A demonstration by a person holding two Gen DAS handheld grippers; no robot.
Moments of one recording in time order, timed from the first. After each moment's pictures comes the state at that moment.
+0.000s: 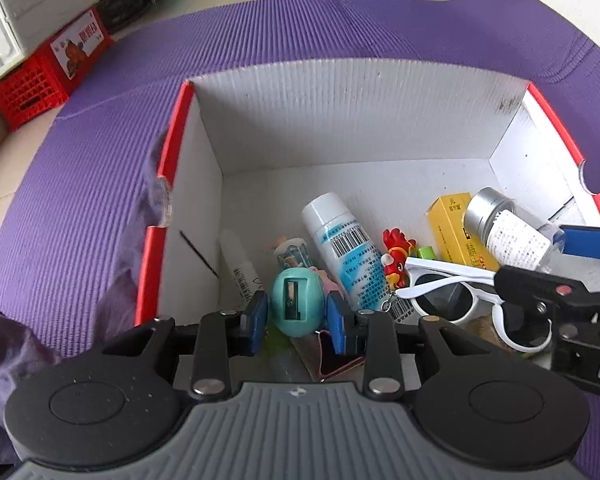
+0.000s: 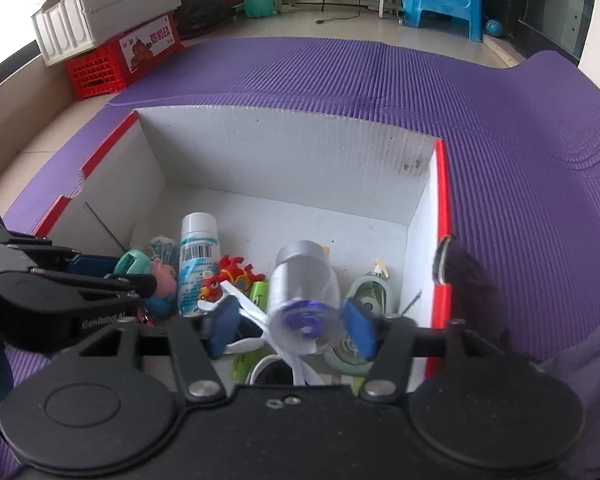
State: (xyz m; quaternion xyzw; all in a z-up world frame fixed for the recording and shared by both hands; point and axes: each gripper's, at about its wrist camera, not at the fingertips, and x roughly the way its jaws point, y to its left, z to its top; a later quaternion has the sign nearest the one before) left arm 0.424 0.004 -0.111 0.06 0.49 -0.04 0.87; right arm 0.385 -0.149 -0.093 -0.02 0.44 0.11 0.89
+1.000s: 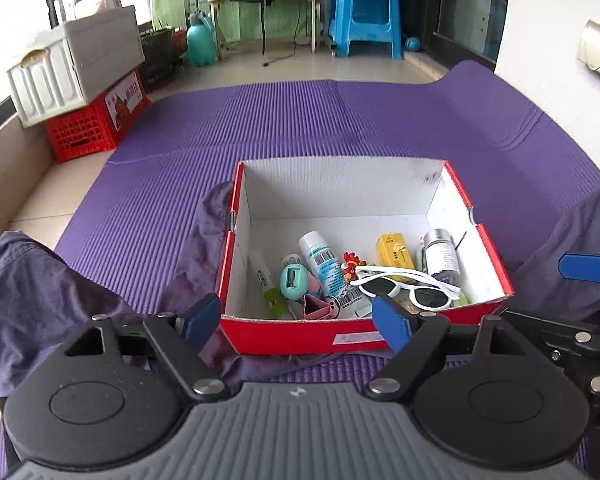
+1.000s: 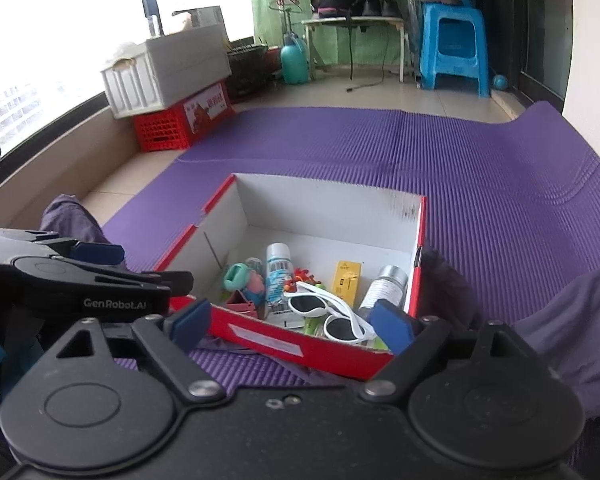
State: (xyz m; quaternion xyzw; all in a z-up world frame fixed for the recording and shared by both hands) left arm 0.296 0.012 -0.003 0.03 0.39 -0.04 0.92; right arm 0.259 -0.162 0.000 0.01 0.35 0.16 0.92
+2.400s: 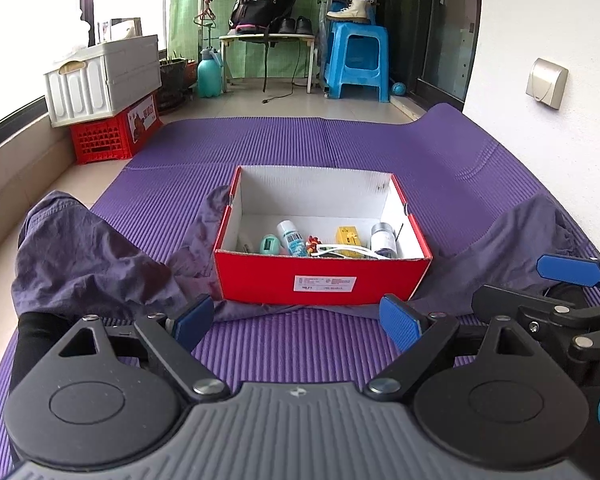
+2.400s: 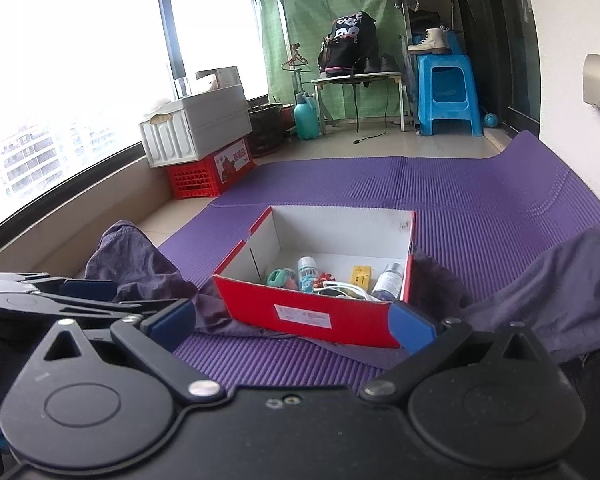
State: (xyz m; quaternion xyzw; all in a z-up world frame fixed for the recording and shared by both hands) left arm 0.150 0.007 0.022 -0.01 0.33 -0.05 0.94; right arm 0.133 -0.184 0.019 0.04 0.27 0.18 0.95
